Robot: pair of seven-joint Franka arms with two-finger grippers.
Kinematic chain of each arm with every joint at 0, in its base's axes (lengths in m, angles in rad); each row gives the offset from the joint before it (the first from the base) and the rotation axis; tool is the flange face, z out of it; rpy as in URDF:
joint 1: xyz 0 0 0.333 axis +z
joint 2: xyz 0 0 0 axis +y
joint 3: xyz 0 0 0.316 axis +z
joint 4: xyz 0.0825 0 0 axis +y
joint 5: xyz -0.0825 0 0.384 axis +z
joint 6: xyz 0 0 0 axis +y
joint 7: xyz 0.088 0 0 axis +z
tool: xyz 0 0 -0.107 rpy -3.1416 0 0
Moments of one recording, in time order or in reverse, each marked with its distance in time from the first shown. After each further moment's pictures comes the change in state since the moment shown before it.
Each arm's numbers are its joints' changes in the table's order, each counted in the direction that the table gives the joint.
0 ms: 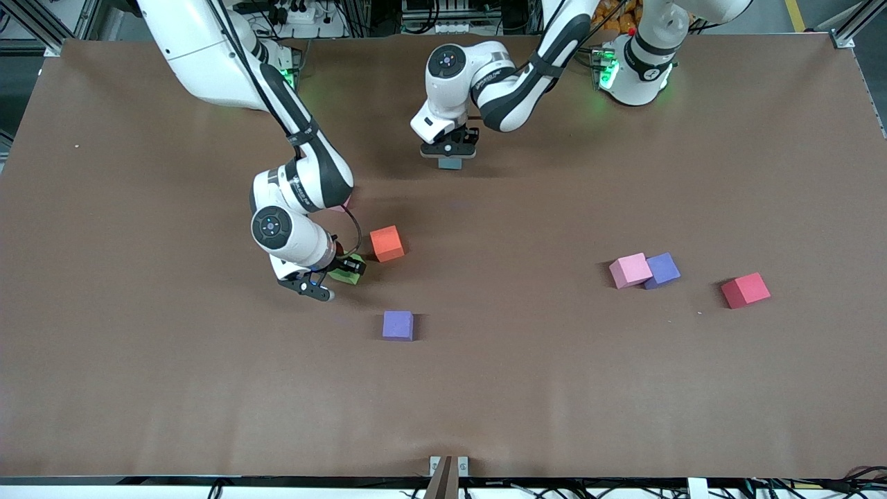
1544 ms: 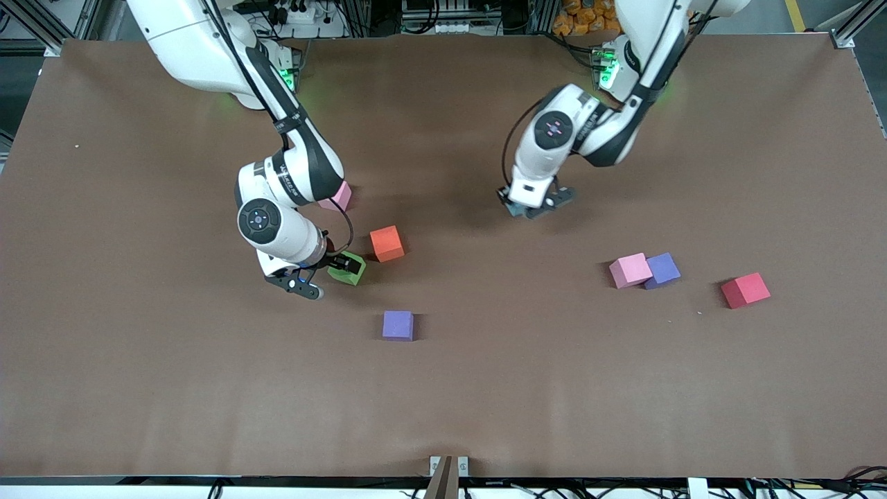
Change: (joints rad) left arm 0.246 -0.140 0.089 0.192 -0.194 -0.082 -0.025; right arm -0.021 -0.067 0.002 -0.002 -0.050 0.075 -0.052
